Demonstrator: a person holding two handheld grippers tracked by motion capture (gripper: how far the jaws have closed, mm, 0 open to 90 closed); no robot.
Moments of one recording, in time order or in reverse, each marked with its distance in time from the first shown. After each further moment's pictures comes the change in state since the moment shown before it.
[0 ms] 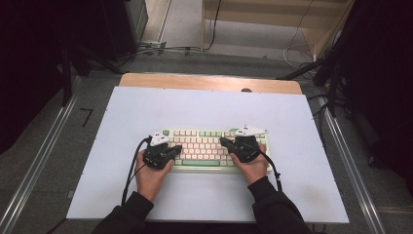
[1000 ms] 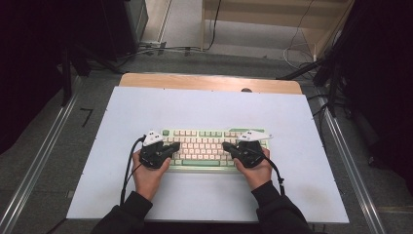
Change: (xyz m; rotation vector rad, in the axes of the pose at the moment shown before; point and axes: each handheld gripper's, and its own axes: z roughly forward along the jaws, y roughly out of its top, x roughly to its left) left arm 0.006 0.001 -0.008 -0.067 -0.016 -0.033; right arm 0.003 -0.011 -0.015 0.013 0.017 0.000
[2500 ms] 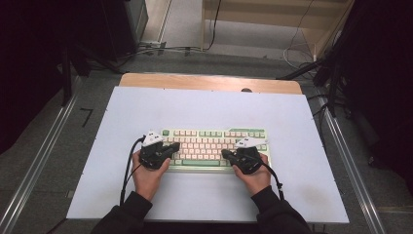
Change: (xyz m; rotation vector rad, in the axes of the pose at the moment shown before) left arm 0.000 -0.001 -0.001 -0.002 -0.002 -0.003; right arm 0.007 -0.015 0.005 0.058 0.005 -0.006
